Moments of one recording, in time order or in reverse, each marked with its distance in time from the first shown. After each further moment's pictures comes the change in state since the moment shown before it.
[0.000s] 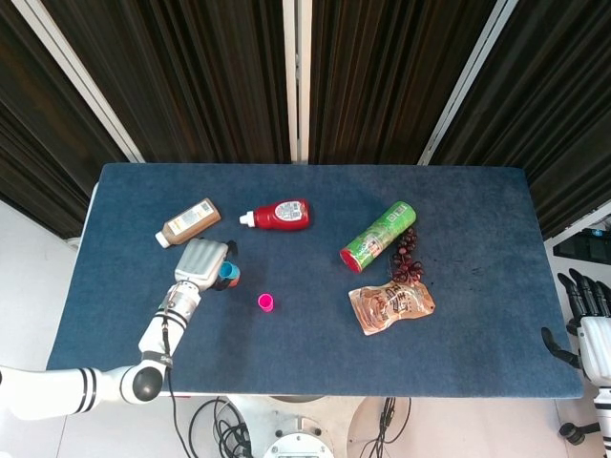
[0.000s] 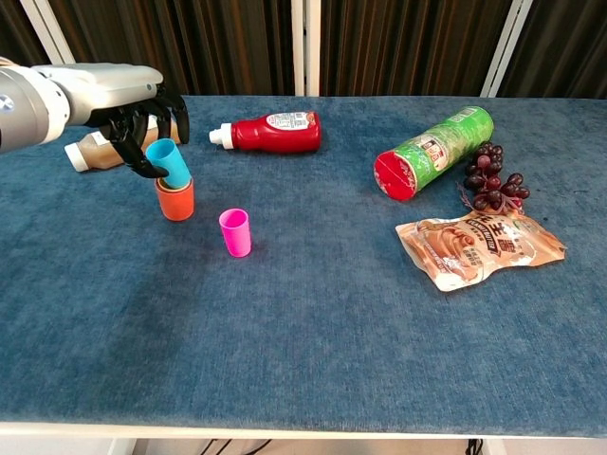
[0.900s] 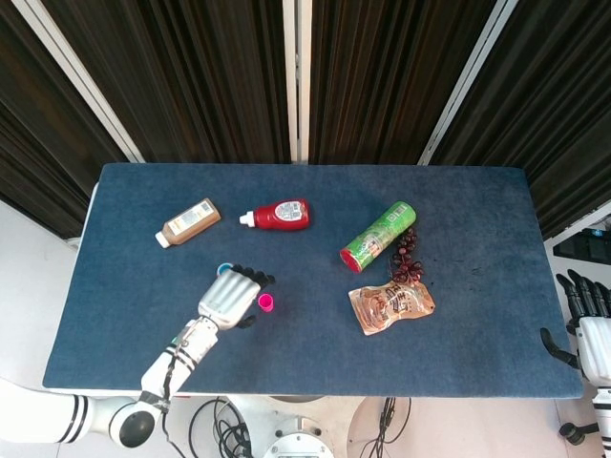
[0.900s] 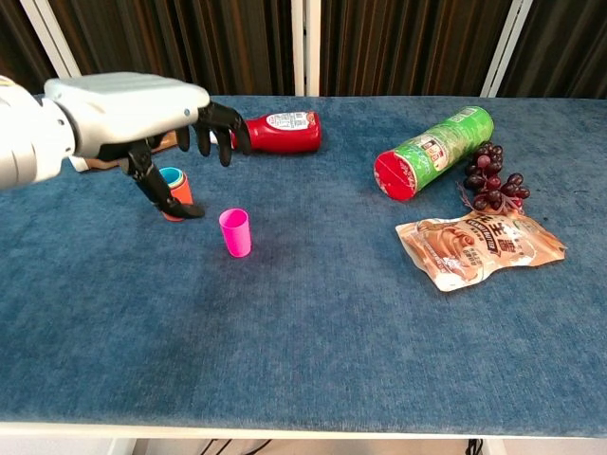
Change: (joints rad) left arm 0.029 0.006 0.130 -0.229 0.291 0.082 0.064; right arm 0.001 -0.005 -0.004 0.005 -0.001 -0.004 0.001
